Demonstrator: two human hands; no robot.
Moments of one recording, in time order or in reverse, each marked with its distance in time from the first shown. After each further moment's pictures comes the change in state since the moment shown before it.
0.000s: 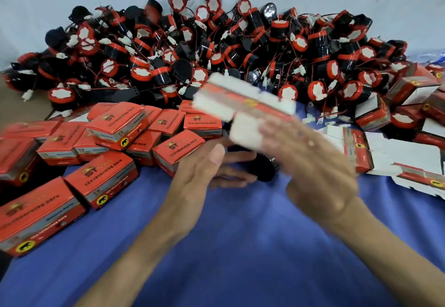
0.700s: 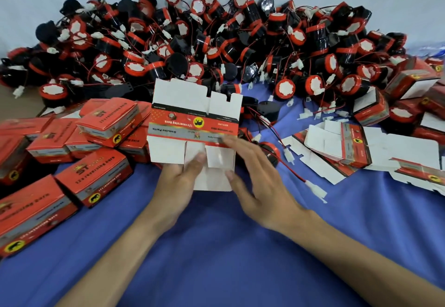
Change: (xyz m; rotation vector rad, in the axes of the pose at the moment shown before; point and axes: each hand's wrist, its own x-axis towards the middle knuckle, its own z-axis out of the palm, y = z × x) left_hand 0.006 -0.032 -0.014 0.036 0.238 -0.133; right_hand -0.035 -0.024 0.037 0.361 -0.406 0.587
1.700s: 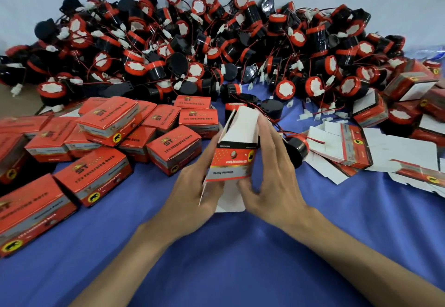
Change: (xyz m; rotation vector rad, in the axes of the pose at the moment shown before) left_hand -0.009 -0.002 -0.001 0.442 -0.270 0.345; right_hand 0.006 0.002 -0.005 -0.162 0.170 0.015
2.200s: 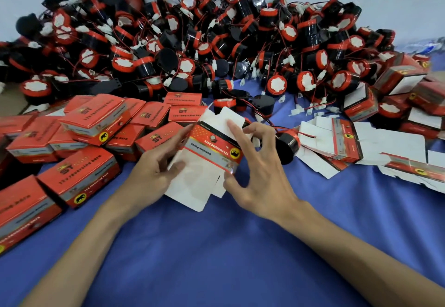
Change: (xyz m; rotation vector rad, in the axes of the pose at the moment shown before) left_hand 0.013 -0.029 -0.040 -0.131 -0.056 -0.230; right_hand -0.002 0.005 -0.001 0.002 -0.145 0.140
